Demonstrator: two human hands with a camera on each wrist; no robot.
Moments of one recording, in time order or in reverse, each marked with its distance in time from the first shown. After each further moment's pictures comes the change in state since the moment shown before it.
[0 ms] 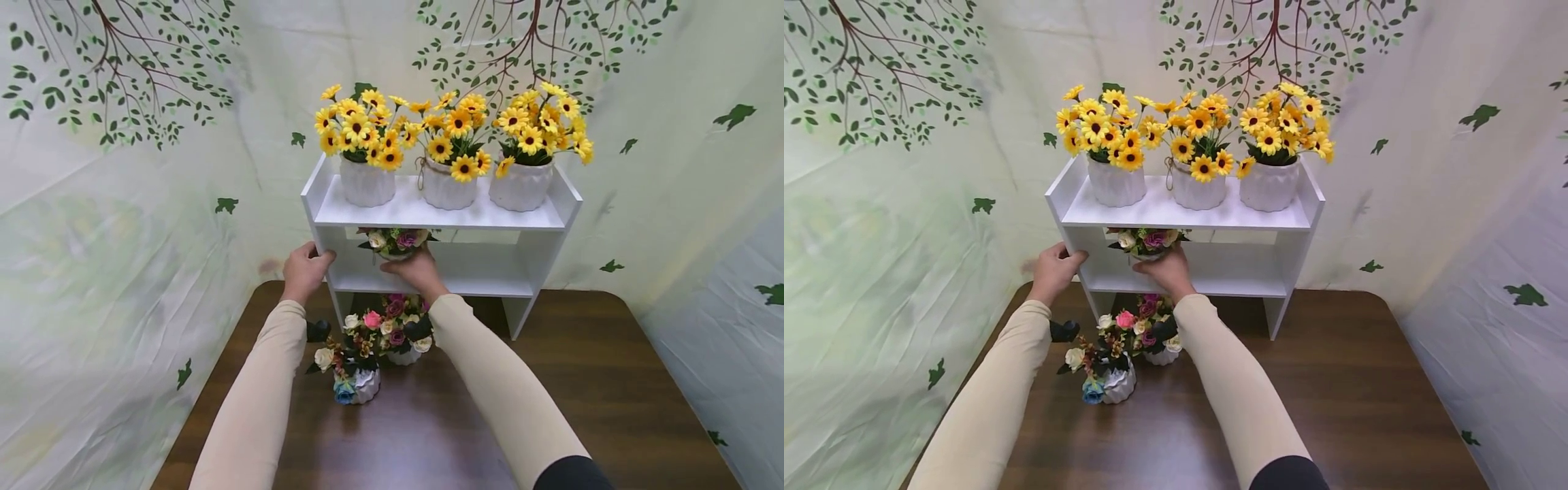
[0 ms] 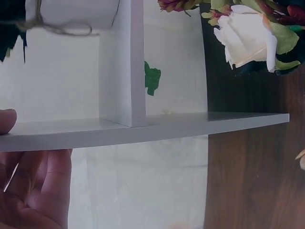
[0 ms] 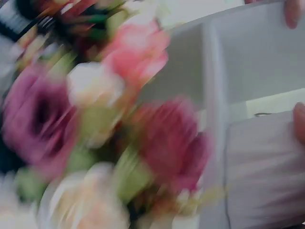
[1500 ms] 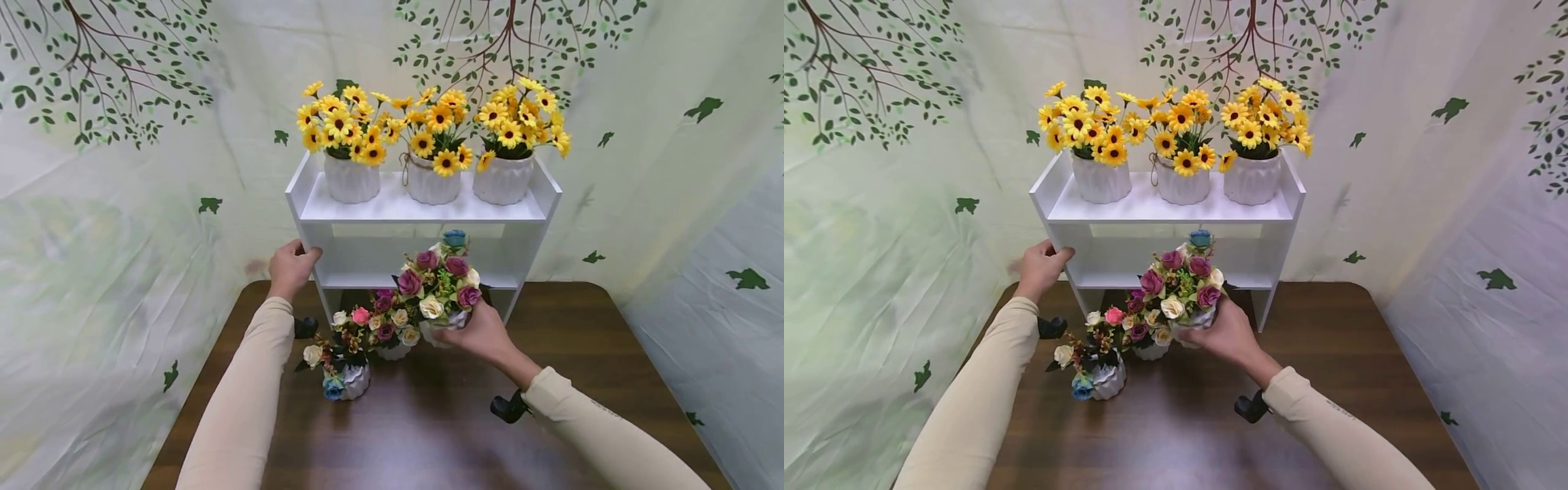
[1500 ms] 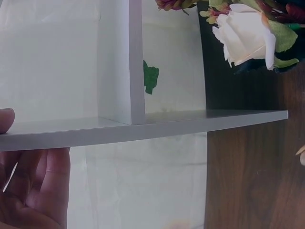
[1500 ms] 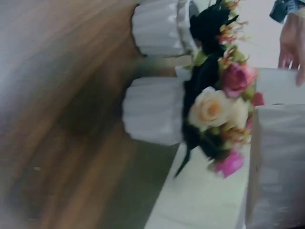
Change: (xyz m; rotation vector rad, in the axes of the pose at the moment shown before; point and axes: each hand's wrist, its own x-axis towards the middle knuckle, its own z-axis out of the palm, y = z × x) left_hand 0.000 0.002 -0.002 0.031 -0.018 0.012; right_hand -0.137 0.060 -0.096 -0.371 0.030 -0.205
